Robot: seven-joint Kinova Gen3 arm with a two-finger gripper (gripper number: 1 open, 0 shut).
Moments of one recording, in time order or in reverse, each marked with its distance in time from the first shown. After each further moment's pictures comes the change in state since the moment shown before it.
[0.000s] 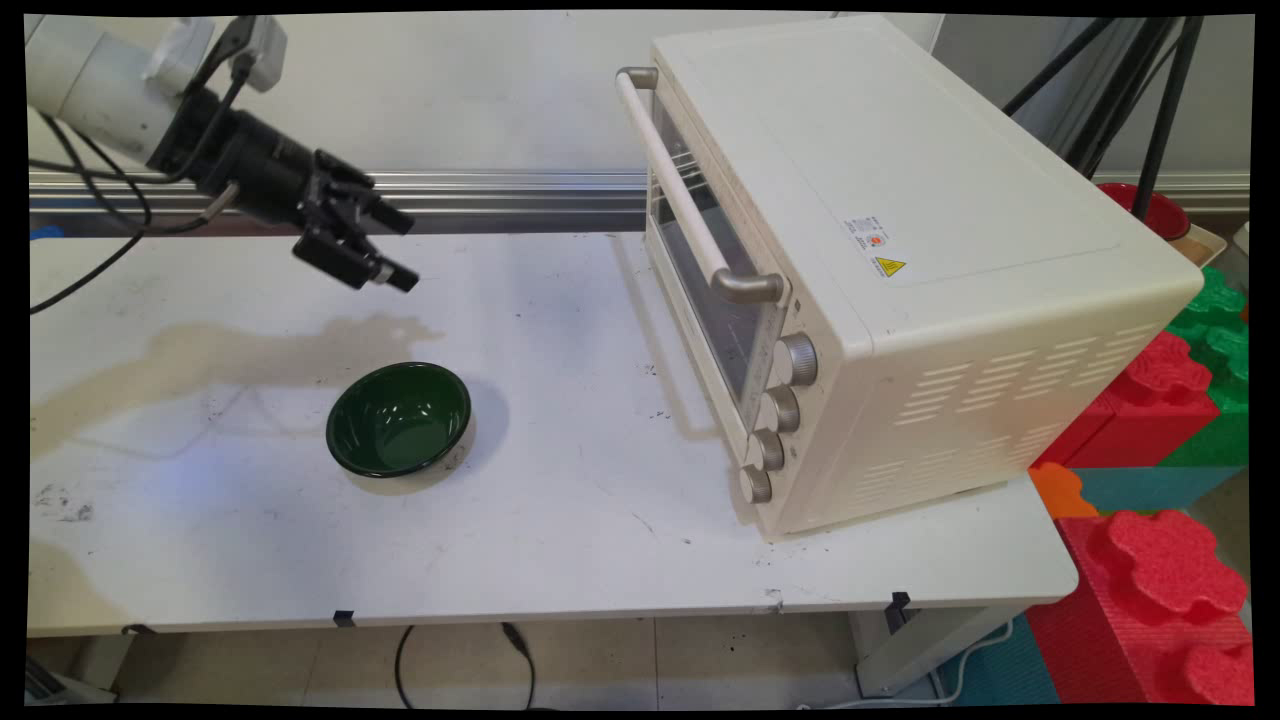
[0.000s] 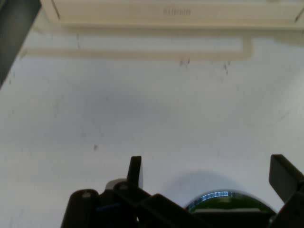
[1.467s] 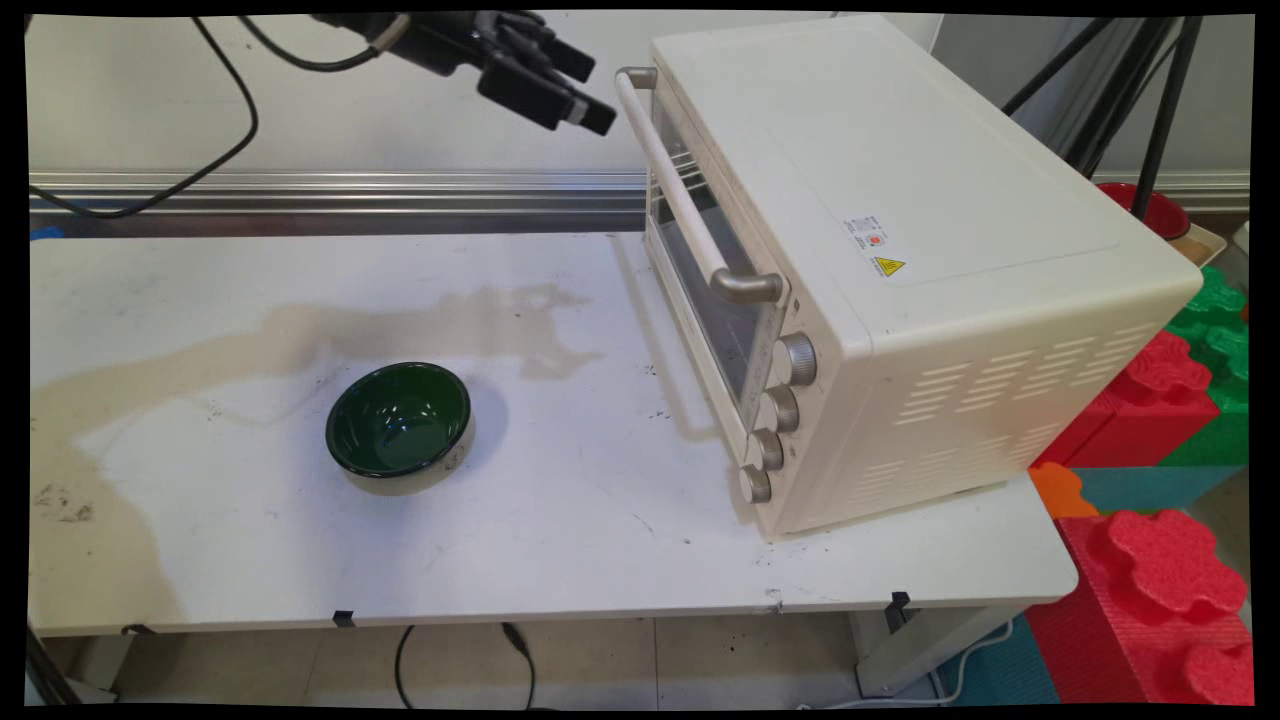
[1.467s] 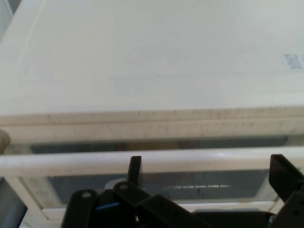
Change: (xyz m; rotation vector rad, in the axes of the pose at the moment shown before) arm 0.162 0.023 0.026 -0.040 0.300 0.045
